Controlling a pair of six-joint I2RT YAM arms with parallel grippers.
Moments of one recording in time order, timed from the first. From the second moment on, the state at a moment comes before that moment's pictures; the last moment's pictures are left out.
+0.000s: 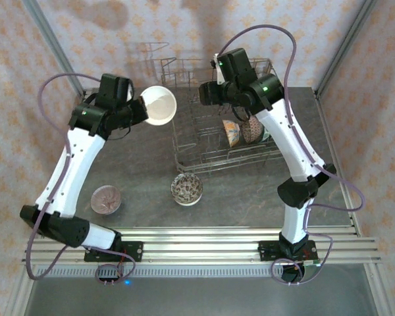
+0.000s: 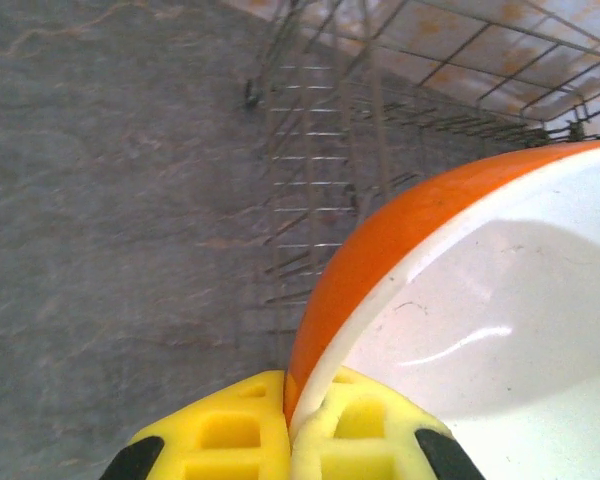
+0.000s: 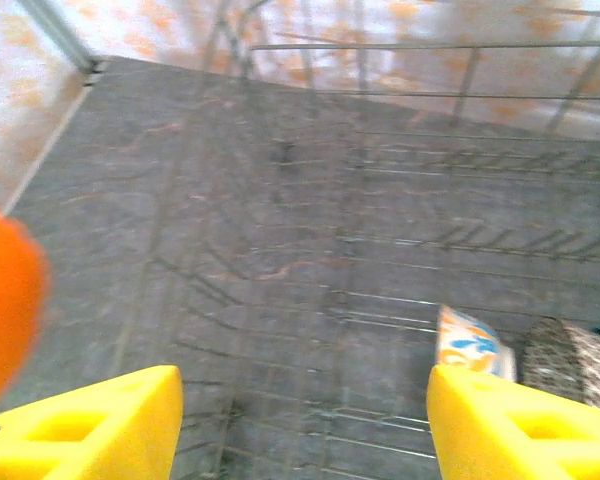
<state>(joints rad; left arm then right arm) -0.26 1.44 1.73 -1.05 -0.02 -0.59 0.62 1.88 2.41 -1.22 0.06 0.27</state>
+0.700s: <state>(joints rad) -0.38 1.64 1.98 -1.05 -0.03 -0.56 0.62 1.88 2.34 -1.19 -0.14 0.32</state>
